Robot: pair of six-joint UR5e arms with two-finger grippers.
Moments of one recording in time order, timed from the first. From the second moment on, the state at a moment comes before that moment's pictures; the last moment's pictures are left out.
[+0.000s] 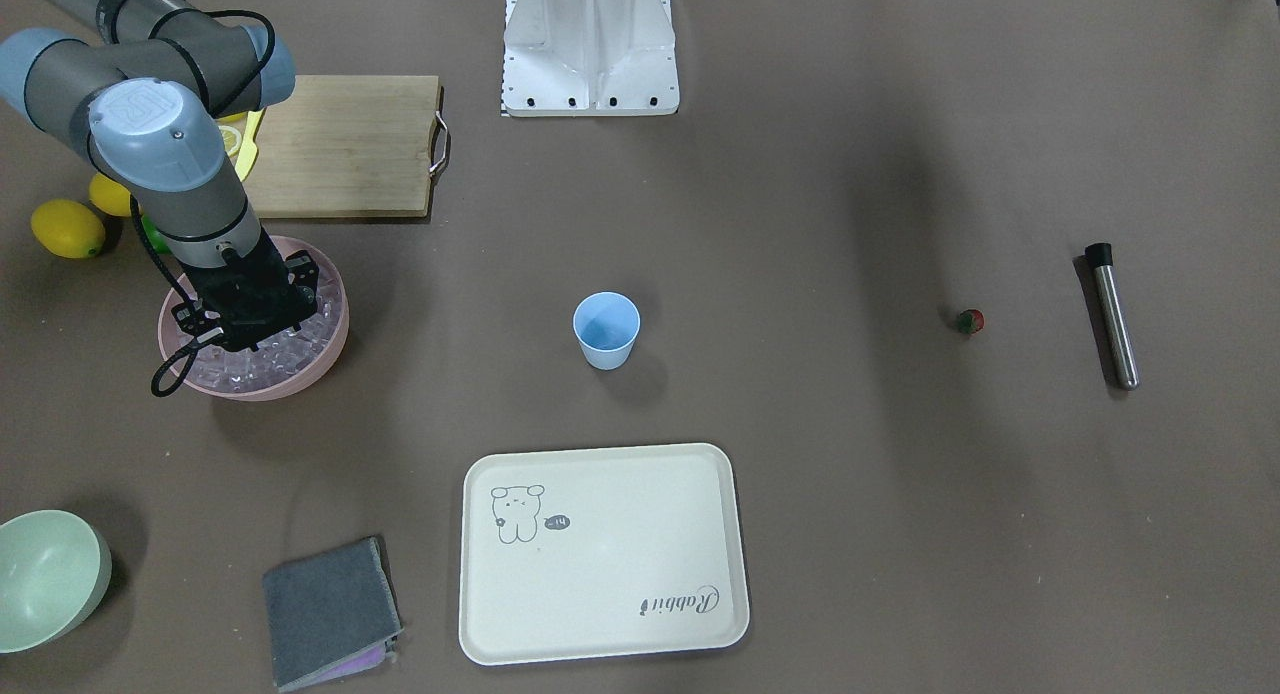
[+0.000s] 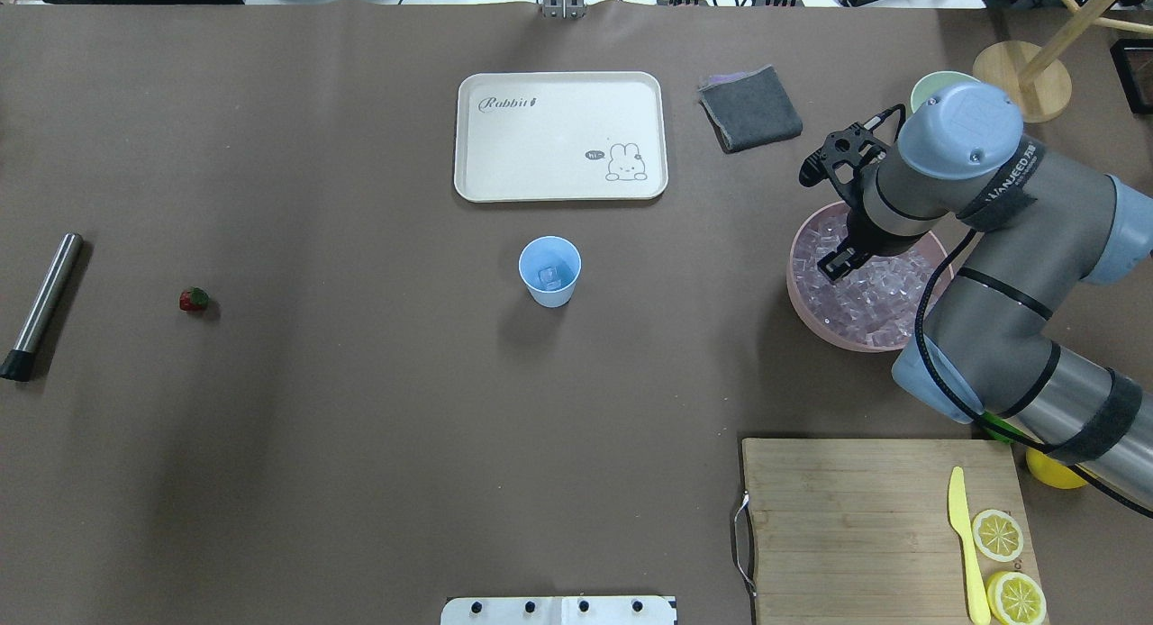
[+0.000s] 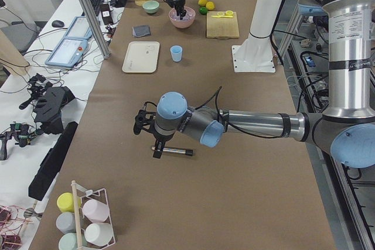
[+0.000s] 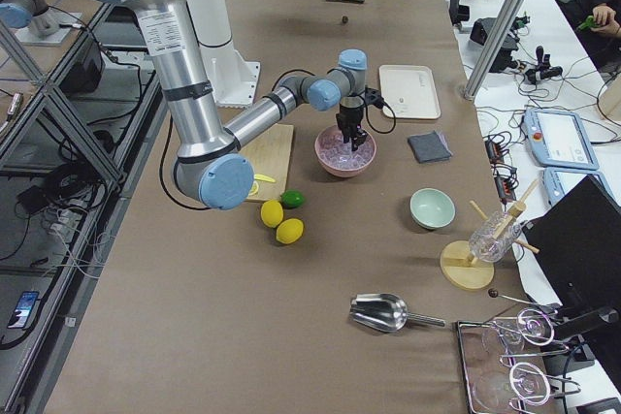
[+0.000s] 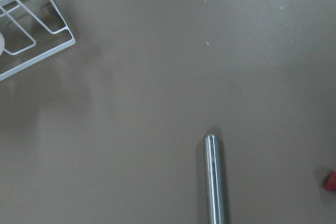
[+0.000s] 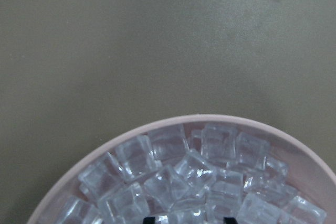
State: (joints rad) left arm -1.52 -1.46 -1.72 -1.99 -2.40 -0.25; right arm 0.78 -1.24 1.78 -1.57 1.94 0.32
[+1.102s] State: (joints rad) left arm -1.52 -1.46 -1.72 -1.99 -2.40 -0.25; right arm 0.83 -1.24 1.84 -1.58 1.98 0.33
